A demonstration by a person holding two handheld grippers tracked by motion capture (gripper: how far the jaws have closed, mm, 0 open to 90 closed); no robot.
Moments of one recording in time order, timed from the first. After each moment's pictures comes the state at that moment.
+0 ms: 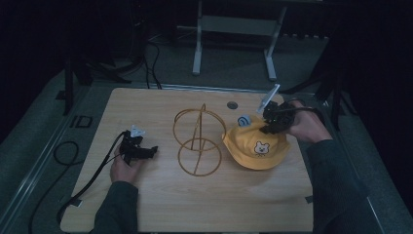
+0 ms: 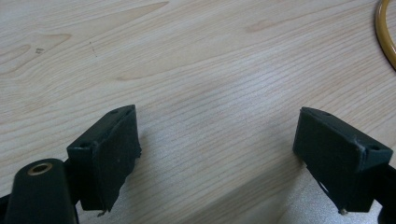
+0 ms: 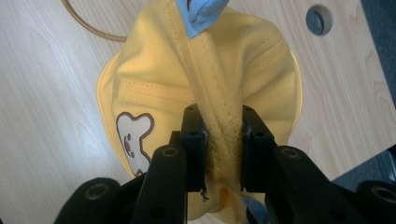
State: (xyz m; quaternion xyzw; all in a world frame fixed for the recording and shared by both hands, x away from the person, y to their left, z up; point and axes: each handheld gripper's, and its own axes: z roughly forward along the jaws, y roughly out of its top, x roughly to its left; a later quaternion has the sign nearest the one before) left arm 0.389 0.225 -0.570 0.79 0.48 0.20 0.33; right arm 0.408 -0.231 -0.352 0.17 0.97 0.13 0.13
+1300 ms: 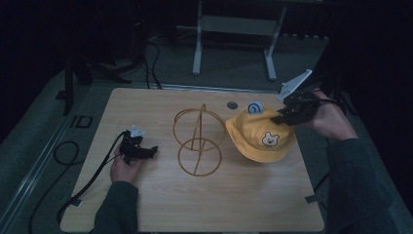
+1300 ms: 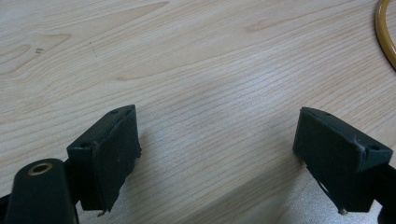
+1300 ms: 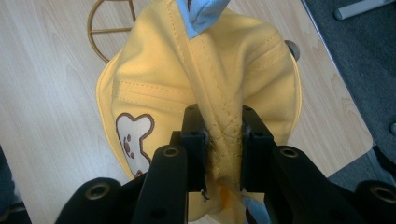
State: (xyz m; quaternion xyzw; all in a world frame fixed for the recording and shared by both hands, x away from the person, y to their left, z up) left arm 0.389 0.225 -0.570 0.79 0.48 0.20 0.33; right arm 0.391 -0.264 -0.298 0.18 0.95 0.20 0.14
